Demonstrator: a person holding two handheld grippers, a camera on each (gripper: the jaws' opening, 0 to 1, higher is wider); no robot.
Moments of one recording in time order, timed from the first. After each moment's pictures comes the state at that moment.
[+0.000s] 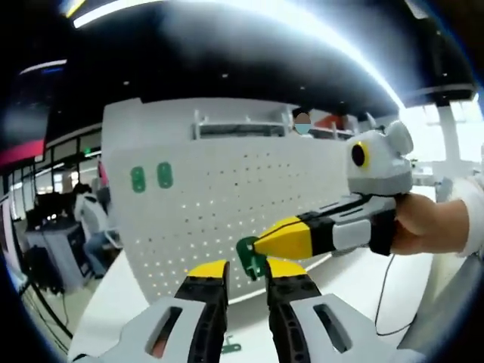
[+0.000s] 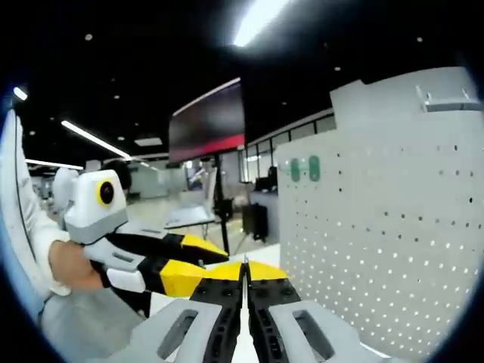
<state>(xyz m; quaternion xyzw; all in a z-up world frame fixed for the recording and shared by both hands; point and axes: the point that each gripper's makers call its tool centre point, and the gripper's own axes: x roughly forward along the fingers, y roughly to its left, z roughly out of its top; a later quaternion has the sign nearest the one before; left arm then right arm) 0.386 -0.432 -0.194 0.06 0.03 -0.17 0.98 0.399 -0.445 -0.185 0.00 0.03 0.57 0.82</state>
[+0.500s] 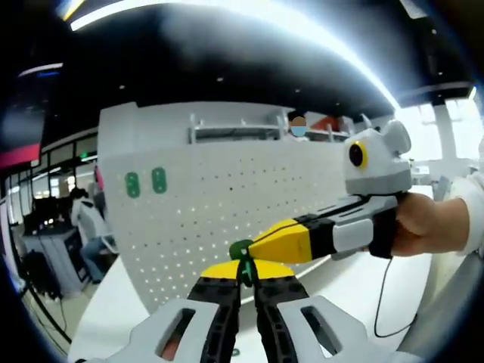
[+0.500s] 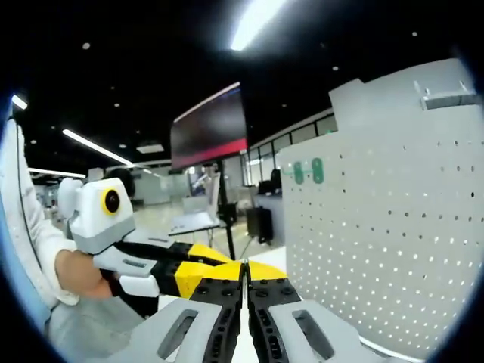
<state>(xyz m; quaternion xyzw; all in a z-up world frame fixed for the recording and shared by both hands) 0.387 -0.438 -0.191 0.06 0.02 -0.18 0.98 0.394 -0.443 -0.181 0.03 0.04 0.58 0.81</state>
